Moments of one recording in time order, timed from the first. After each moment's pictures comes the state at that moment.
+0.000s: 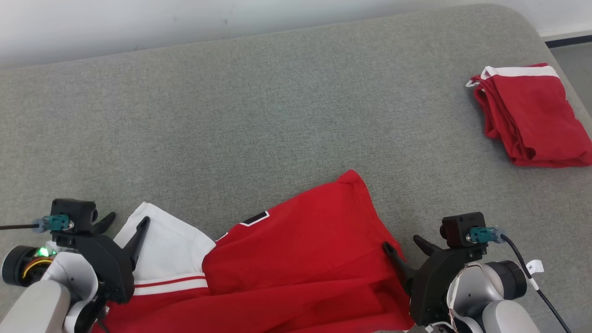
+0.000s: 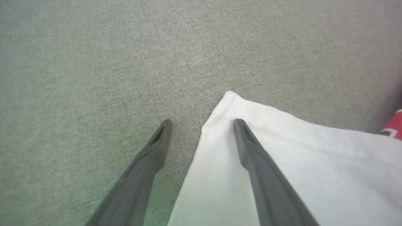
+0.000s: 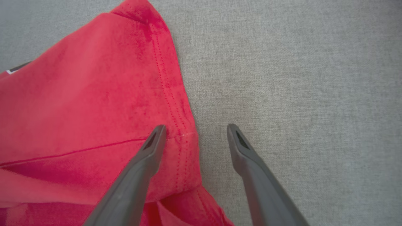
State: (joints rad) left arm -0.45 0.51 -0.38 0.43 -0.63 -0.13 0.30; right arm -0.17 -0.07 0.14 0.07 0.26 0.13 0.57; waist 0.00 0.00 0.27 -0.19
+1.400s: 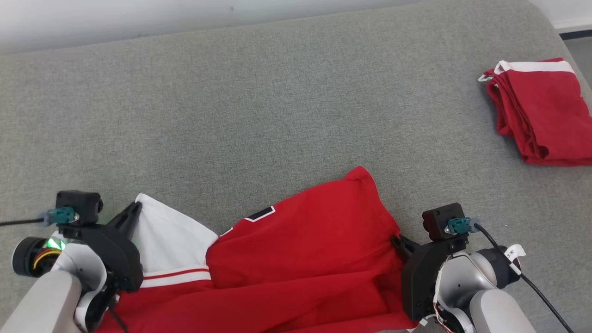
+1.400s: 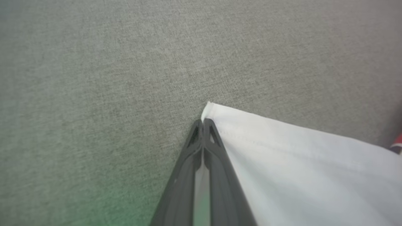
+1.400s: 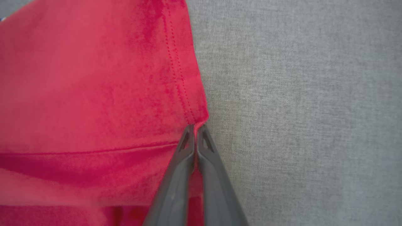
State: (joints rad) left arm -0.50 0.48 -0.42 0.49 -0.65 -0.10 0.23; right arm -0.23 -0.09 0.19 0.11 0.17 0.13 0.61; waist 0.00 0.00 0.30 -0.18
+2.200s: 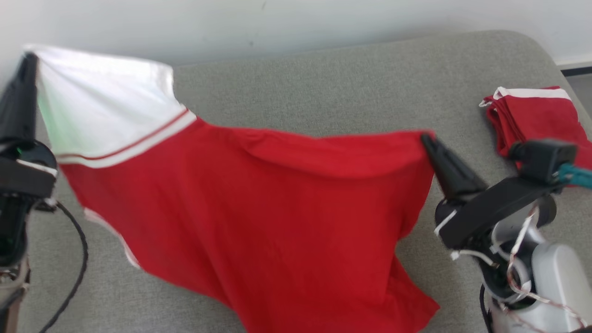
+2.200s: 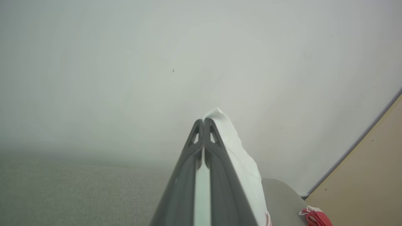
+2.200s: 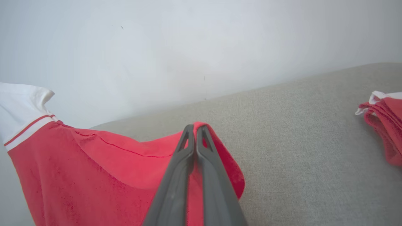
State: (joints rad) left arm -0.56 0.50 -0.08 0.05 -1.03 -0.09 0.07; right arm -0.33 -0.07 0.06 -0.10 0.49 0.13 0.44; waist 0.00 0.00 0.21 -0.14
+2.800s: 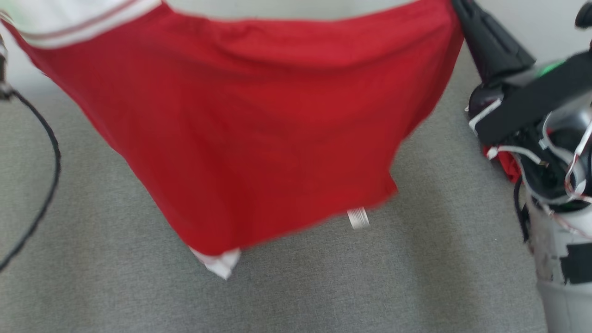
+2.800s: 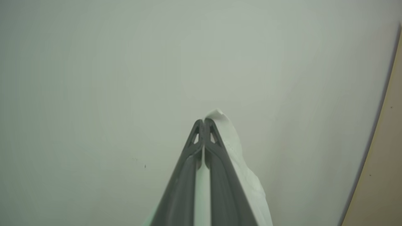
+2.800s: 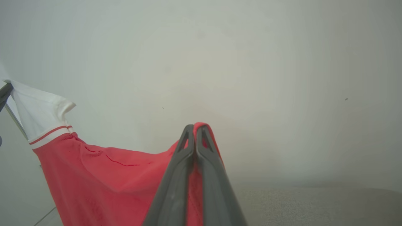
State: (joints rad) left arm -0.90 0.49 -0.10 0.09 -0.93 -0.03 0.02; right arm -0.71 -0.18 0.09 -0.08 0.61 0.13 0.45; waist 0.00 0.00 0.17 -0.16
